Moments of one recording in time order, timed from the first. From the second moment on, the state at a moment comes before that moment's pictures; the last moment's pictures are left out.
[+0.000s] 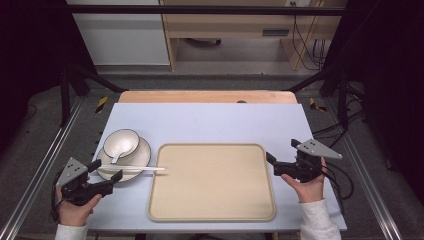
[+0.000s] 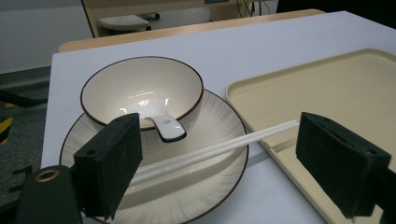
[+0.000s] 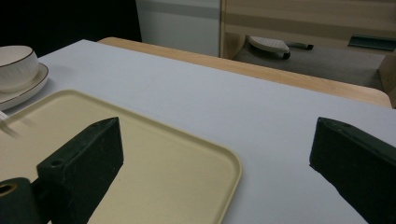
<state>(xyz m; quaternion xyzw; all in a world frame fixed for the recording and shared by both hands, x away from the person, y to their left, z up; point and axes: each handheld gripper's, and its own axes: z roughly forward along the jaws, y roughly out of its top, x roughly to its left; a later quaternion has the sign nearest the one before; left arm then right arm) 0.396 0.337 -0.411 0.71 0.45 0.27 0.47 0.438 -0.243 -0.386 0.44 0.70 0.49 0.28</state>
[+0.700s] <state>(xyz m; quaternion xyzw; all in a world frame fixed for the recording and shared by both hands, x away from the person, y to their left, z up) 0.419 0.341 -0.444 0.76 0.45 0.27 0.38 0.442 -0.234 -0.392 0.43 0.72 0.48 0.28</state>
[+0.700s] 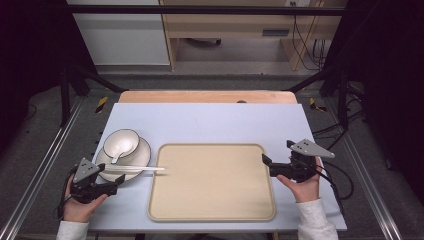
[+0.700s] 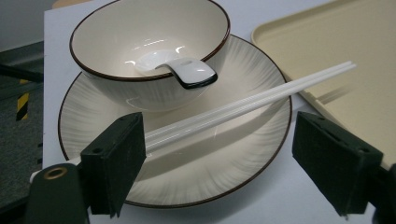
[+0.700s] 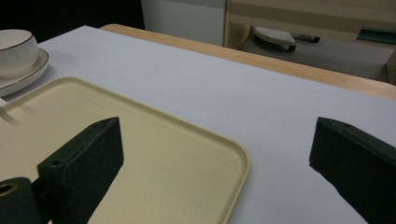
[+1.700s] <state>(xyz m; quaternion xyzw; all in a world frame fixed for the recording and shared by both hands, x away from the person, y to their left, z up) 0.437 0.332 -0.457 0.79 0.45 0.29 0.32 0.443 -0.232 -0.394 0.43 0.72 0.47 0.27</state>
